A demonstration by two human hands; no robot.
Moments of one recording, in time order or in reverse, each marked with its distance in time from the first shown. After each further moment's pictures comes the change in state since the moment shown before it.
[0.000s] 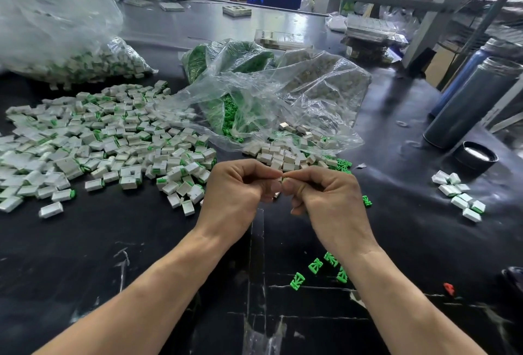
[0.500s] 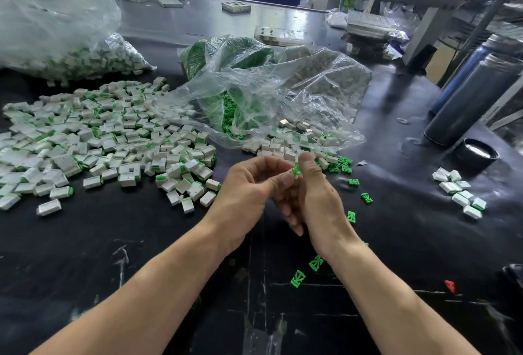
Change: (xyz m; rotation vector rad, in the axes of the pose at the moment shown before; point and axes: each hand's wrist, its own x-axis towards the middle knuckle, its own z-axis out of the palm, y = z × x) left_hand -0.003 0.004 0.009 -0.241 -0.214 -0.137; right_hand -0.001 -0.001 0.021 0.216 -0.105 0.265
